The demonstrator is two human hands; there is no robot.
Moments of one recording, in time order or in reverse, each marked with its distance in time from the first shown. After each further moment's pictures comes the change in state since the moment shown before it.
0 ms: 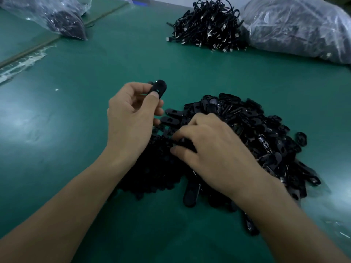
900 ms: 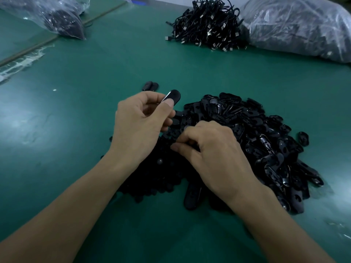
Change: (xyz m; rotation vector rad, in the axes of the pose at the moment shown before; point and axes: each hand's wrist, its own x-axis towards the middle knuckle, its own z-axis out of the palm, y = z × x) left_hand -0.006 -0.004 0.003 0.050 -0.141 0.003; right_hand -0.002 0.012 0.025 0.233 0.208 0.033
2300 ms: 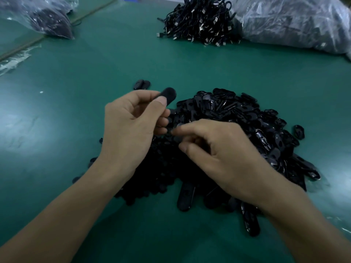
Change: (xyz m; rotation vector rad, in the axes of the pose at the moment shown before) left_hand -0.012 0.011 0.006 -0.132 -0.003 -0.023; right_hand -0.003 0.011 -0.025 0.218 -0.106 -0.098
